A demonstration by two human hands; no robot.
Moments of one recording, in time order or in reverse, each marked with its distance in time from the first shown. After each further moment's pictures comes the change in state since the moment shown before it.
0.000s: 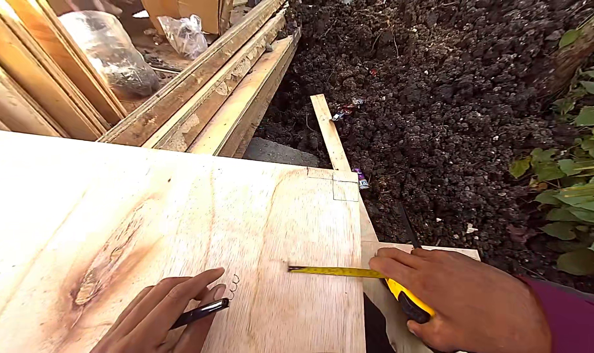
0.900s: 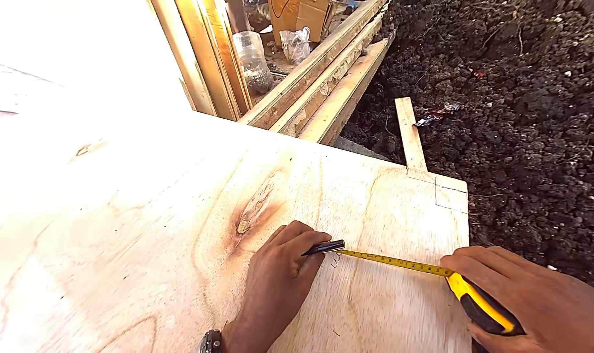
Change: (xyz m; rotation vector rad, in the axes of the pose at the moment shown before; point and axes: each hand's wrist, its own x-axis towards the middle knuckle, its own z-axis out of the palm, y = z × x) left_hand 0.007 -0.009 0.003 0.015 0.120 -0.126; right_hand 0.037 -0.028 -0.015 -0.058 0.253 -0.128
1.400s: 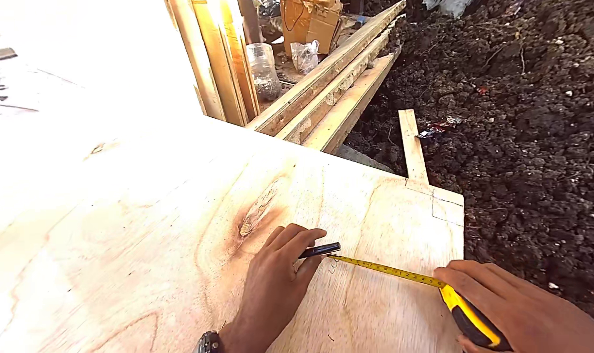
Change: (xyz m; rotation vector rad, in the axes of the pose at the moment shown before) left_hand 0.000 0.002 -0.001 0.057 0.067 0.009; right_hand -0.004 -0.011 0.001 0.032 -0.009 0.050
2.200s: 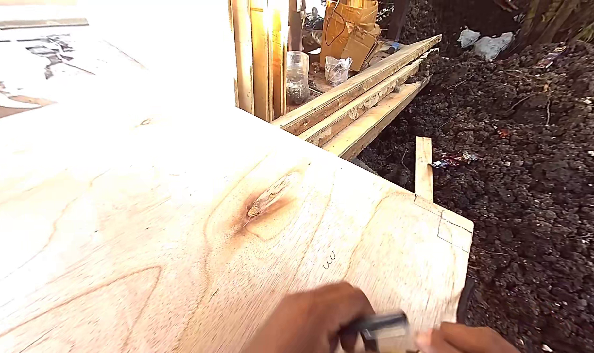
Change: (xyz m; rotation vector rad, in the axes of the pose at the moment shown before) left_hand -0.018 0.106 -0.058 -0.538 -0.436 -0.079; right_hand -0.016 -0.020 -0.011 0.355 0.172 -0.368
